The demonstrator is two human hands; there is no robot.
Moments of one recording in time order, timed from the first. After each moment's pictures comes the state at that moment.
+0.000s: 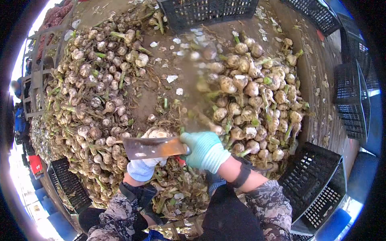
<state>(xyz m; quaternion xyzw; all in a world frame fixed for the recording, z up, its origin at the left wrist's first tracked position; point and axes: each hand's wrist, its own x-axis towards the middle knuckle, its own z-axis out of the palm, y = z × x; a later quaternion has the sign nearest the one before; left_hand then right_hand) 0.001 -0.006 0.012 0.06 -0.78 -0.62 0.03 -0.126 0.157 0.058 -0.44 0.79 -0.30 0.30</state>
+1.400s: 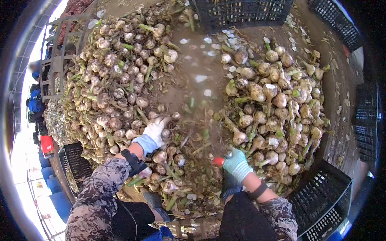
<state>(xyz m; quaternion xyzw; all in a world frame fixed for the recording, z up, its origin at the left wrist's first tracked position) 0.004 -0.097 -0.021 0.13 -0.96 -0.17 -0.20 -0.092 0.203 -0.042 -0.09 0.79 -0.38 0.47</state>
